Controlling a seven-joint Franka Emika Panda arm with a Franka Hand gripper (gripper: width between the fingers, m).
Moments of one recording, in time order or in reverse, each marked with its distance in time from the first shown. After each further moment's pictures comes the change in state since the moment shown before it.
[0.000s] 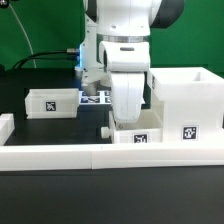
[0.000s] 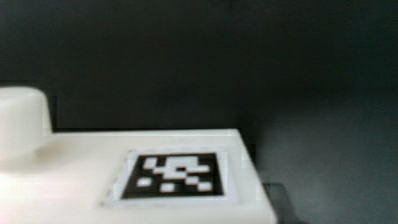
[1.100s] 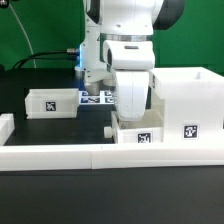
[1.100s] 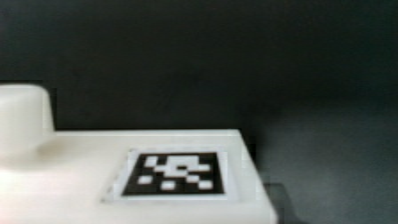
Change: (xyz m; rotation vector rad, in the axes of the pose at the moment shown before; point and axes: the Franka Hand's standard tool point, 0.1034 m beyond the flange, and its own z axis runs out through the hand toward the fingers) arm 0.006 0.002 0.000 -0.027 -0.012 -0.015
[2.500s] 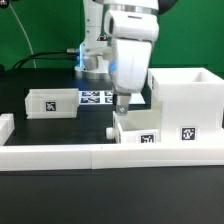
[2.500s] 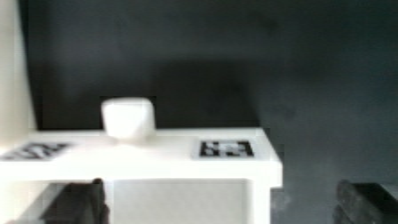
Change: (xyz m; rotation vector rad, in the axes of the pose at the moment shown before) arm -0.020 0.017 -0.047 -0.067 -0.073 0.019
